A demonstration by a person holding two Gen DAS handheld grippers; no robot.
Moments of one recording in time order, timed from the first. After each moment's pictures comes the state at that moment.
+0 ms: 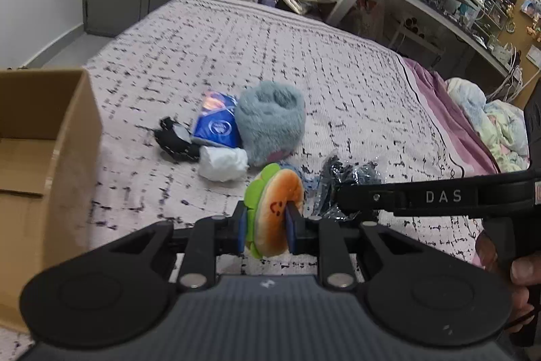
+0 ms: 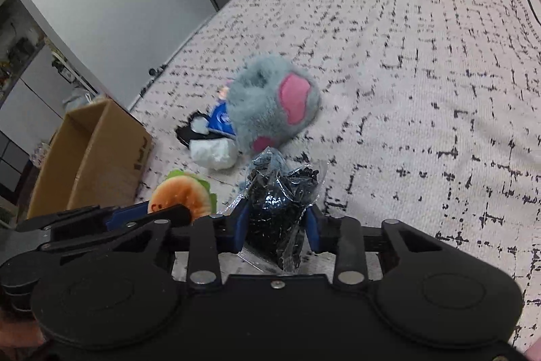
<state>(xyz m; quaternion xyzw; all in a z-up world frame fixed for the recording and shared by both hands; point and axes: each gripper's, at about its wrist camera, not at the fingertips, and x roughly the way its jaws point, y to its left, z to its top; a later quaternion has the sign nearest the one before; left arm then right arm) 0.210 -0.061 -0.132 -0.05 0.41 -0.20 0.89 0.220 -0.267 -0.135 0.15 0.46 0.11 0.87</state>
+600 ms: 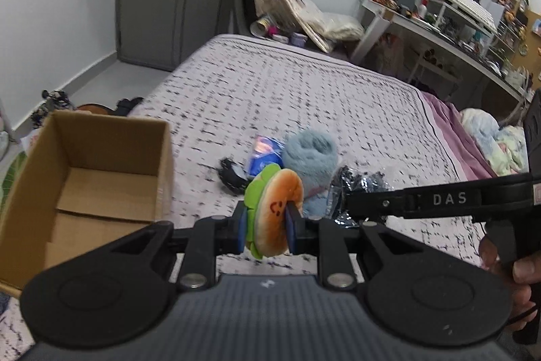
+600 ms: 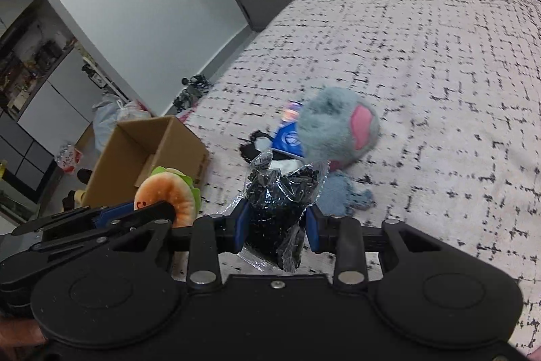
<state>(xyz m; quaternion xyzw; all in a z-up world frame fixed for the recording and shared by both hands) 0.188 -0.013 -0.080 -0.04 0.37 -0.15 0.92 0.219 -0.230 -0.093 0.16 0.44 0.16 0.87</state>
